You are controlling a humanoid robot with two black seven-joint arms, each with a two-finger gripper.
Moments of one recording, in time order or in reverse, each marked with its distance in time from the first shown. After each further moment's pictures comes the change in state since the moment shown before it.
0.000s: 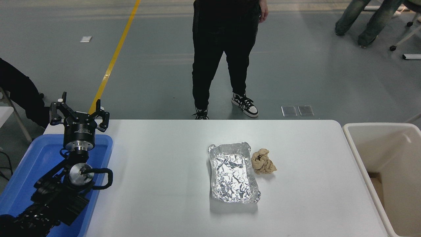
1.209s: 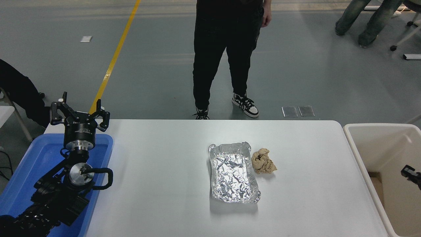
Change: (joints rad) left arm 0.000 0.000 0.000 0.000 0.000 0.000 0.000; right arm -0.171 0.117 0.158 0.000 0.093 -0.052 -0.020
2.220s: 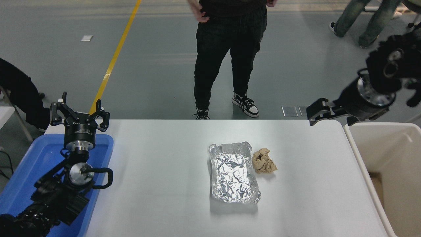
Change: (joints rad) left arm 0.000 0.000 0.000 0.000 -0.001 0.001 0.000; right arm 1.284 0.437 -0.446 0.911 0.282 0.512 0.004
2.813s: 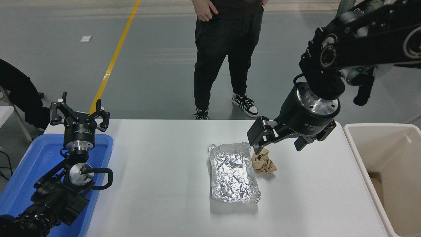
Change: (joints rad) left arm 0.000 0.000 -0.001 0.000 -0.001 0.000 -0.001; right arm 0.092 0.171 0.067 0.046 0.214 0.100 0.003
